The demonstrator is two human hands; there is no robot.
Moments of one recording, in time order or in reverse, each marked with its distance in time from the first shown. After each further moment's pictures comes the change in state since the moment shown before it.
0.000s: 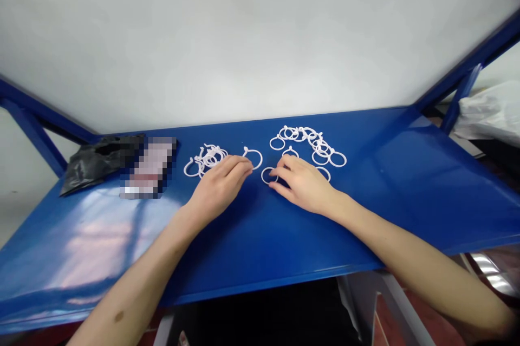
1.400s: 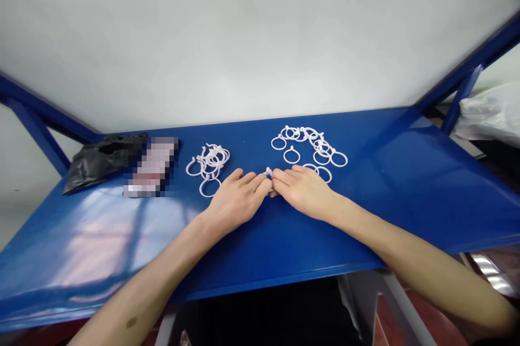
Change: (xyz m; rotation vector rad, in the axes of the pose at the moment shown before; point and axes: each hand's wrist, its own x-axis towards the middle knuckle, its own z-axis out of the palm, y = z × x) left_hand 0.002 0.028 0.009 0.199 -0.202 0.170; right_hand -0.002 -0.011 0.000 -0.293 0.003 -0.259
